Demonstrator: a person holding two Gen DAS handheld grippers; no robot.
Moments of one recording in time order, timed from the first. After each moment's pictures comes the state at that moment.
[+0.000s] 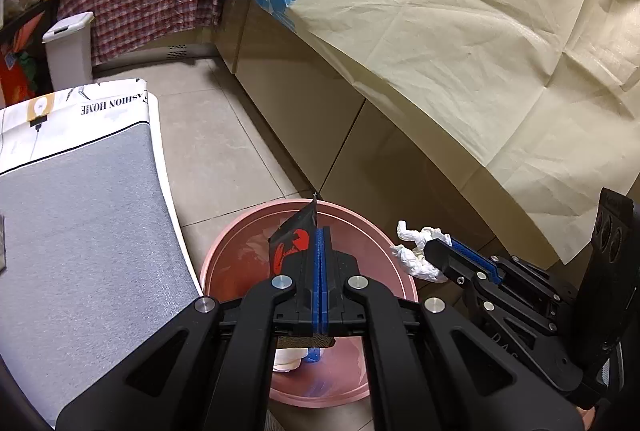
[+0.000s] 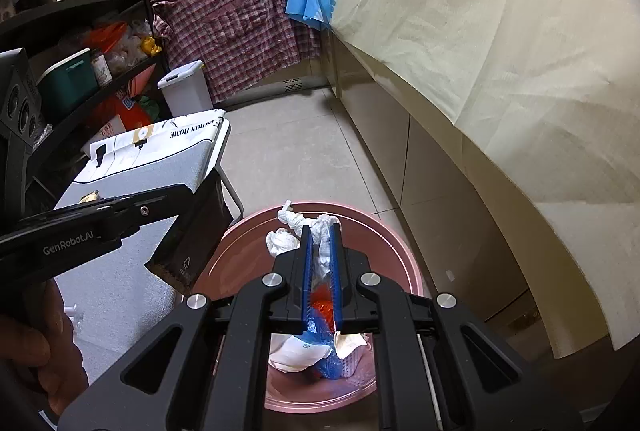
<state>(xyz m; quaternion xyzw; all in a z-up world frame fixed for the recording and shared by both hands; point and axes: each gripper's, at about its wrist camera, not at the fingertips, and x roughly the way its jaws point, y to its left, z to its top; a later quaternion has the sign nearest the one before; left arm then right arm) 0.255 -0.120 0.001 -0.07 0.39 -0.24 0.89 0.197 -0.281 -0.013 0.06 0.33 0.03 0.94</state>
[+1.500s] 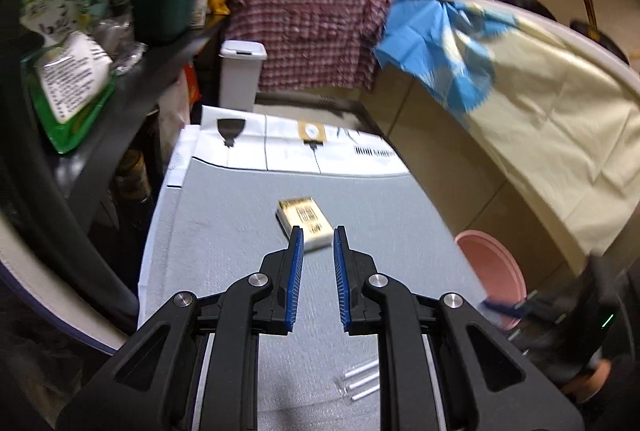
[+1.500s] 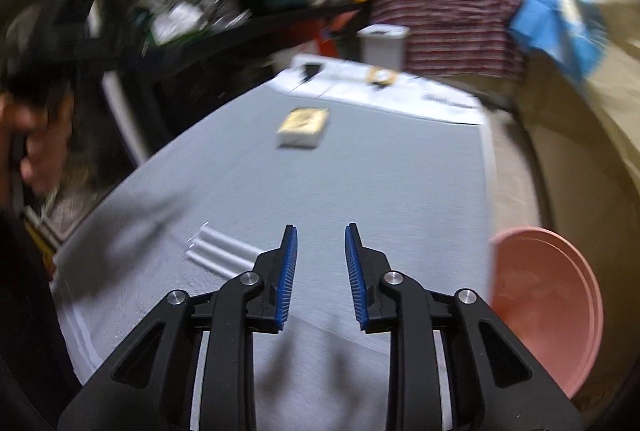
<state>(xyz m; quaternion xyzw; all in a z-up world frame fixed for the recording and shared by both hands) 0.150 0.226 0.059 -0.13 0.32 -0.05 0.94 0.134 -0.037 -0.024 -0.10 0.34 0.33 0.88</state>
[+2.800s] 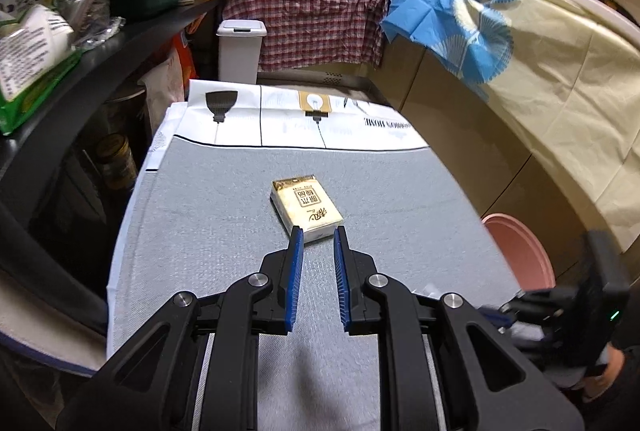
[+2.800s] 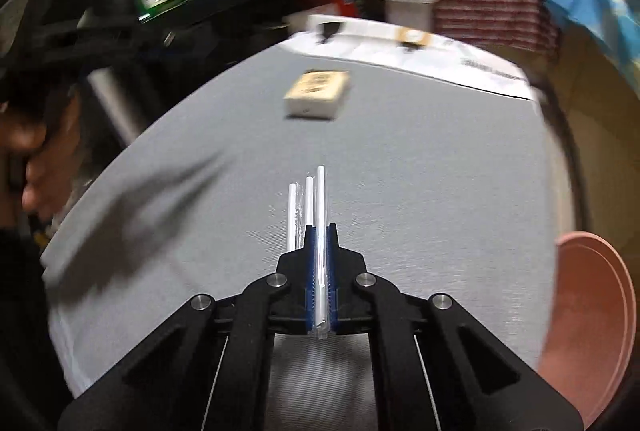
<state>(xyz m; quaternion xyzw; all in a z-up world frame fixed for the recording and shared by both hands) 0.197 0.198 0.006 -0.09 0.36 -0.04 0.93 0.186 -0.017 -0.056 -0.09 0.39 0.34 0.85</state>
